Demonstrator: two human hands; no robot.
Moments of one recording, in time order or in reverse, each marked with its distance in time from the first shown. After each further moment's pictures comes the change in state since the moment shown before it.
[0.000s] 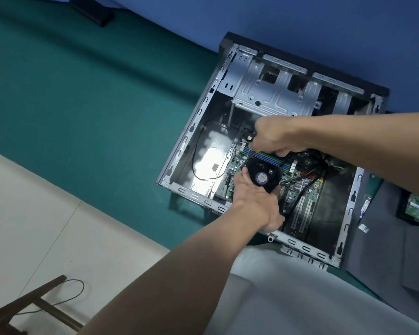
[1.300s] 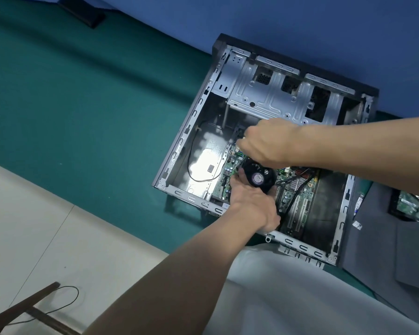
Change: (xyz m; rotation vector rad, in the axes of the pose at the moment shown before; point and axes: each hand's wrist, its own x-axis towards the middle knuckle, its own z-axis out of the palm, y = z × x) left_hand 0.004 0.000 0.002 0.000 0.049 0.013; right_hand -0.015 0.004 0.009 -0.941 0.219 -0.469
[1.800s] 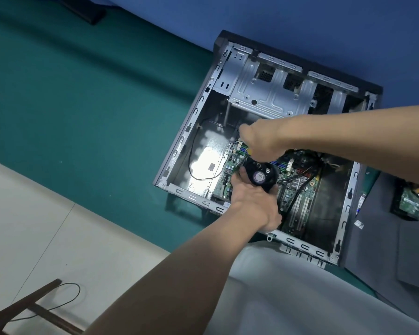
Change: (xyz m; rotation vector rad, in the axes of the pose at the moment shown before) left_hand 0.001 0.000 0.002 -0.006 -0.003 0.004; right_hand 0.008 -0.001 -0.015 0.417 -0.286 0.196
